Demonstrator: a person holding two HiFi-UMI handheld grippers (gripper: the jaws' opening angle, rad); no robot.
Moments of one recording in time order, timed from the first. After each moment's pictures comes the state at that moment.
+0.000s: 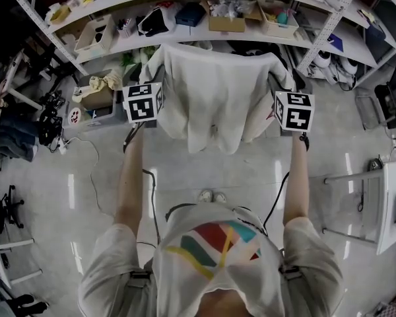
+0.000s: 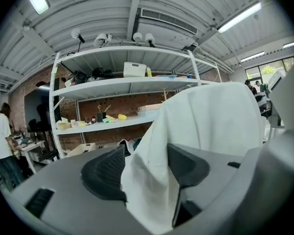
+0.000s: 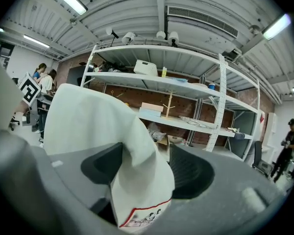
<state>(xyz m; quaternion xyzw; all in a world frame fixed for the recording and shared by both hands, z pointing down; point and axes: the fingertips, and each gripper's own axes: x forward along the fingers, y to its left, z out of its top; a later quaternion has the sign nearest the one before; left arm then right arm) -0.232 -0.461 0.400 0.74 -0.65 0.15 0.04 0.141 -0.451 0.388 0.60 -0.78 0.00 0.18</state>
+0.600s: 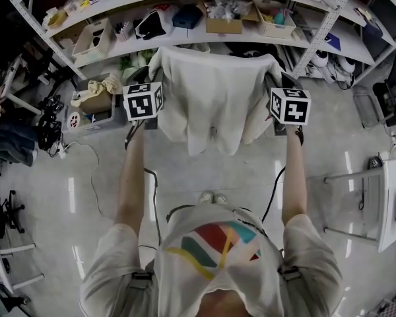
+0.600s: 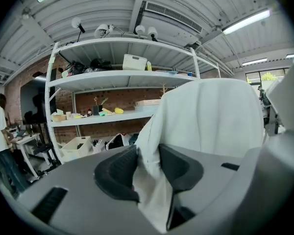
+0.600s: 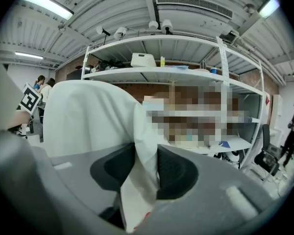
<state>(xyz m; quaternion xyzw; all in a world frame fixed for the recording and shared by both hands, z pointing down) -0.226 -0.473 0.414 0.75 -0.64 0.16 0.08 0.131 -0.465 0.413 0.58 -0.79 0.08 0.18</state>
